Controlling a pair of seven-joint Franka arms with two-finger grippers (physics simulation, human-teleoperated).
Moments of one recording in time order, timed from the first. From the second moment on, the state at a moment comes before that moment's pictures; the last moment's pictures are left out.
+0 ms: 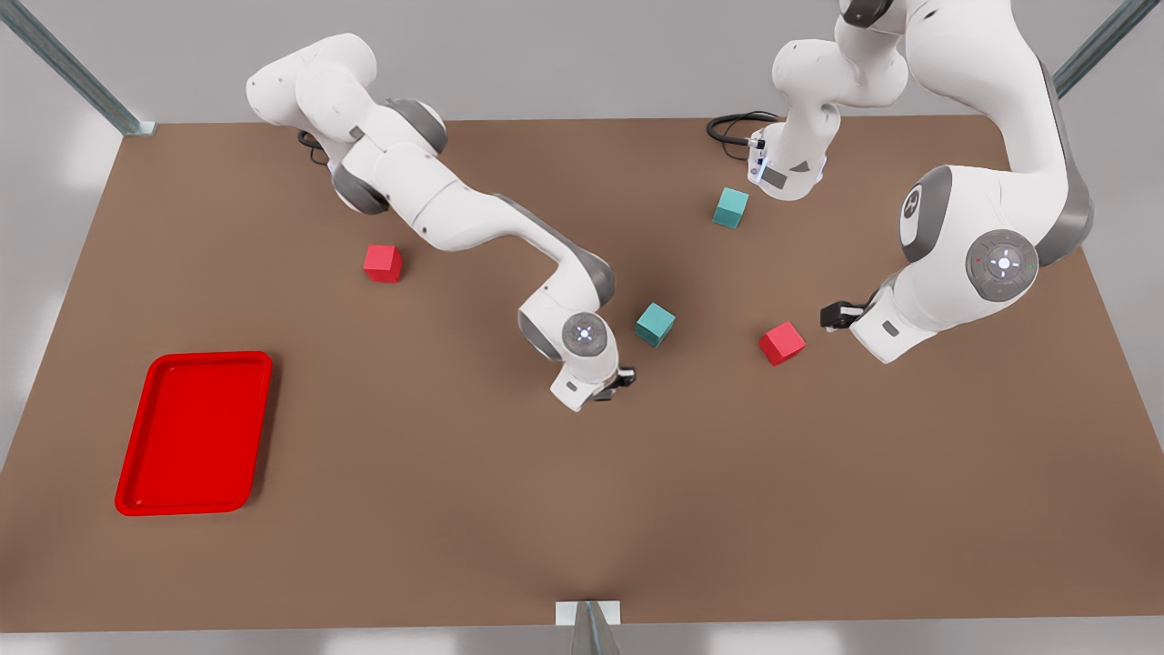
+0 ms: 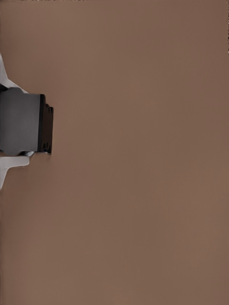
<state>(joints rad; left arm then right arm) -0.21 0.22 0.05 -1.49 0.00 1.51 -0.07 0.61 1.13 0.31 -0.87 -0.18 2.03 0.77</state>
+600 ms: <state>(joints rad) -0.29 0.29 0.05 -1.49 -0.01 1.53 -0.09 0.30 0.64 0.29 -0.91 -0.18 1.75 0.85</state>
